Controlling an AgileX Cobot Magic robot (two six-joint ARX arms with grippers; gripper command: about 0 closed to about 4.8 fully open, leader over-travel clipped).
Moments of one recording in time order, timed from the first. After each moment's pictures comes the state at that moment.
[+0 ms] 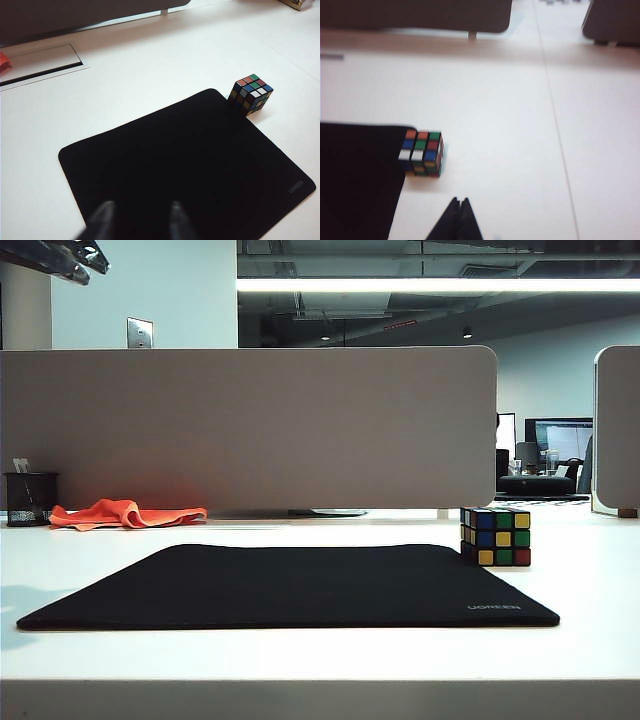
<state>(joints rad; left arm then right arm) -0.24 0.90 0.90 -0.42 0.34 0.08 0.08 0.80 0.89 -0.50 0.09 -0.02</state>
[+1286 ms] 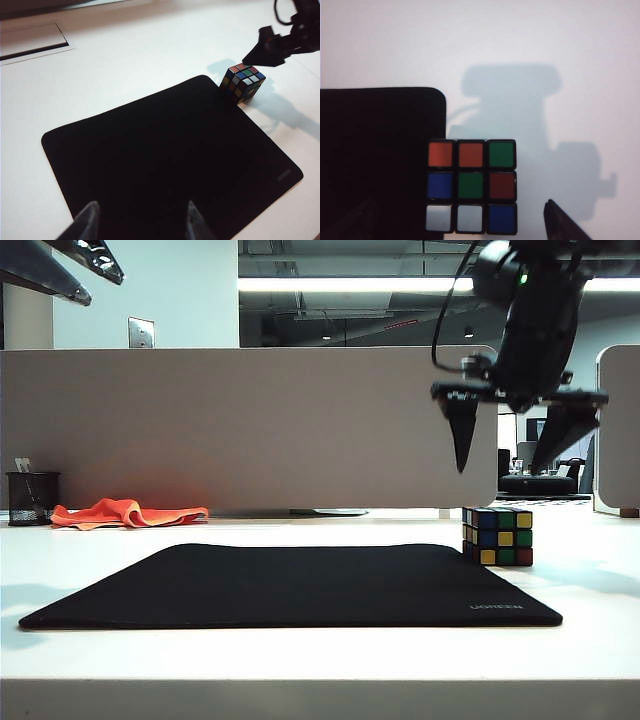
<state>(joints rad) -0.25 0.93 0.90 -0.45 0.36 0.05 0.23 1.84 1.51 -0.68 0.11 0.24</state>
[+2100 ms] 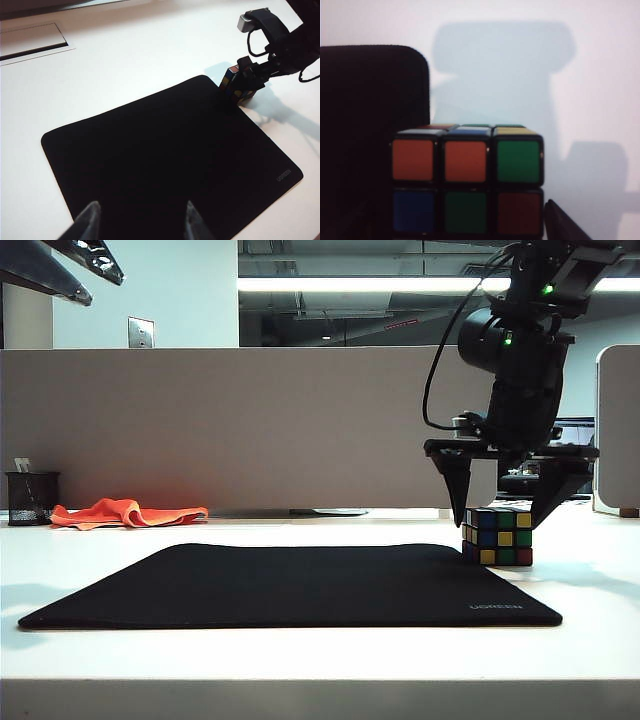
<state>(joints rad) -0.25 0.93 0.90 -0.45 0.36 0.05 0.23 1.96 1.52 -0.69 0.08 0.24</state>
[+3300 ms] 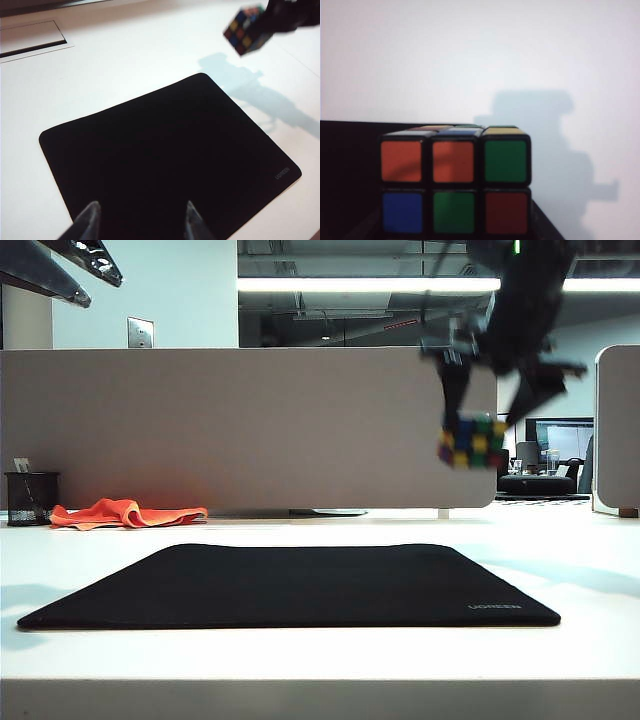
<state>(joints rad) -0.25 0.93 0.90 -0.45 0.36 0.05 0.25 1.80 1.62 -0.70 0.04 0.24</state>
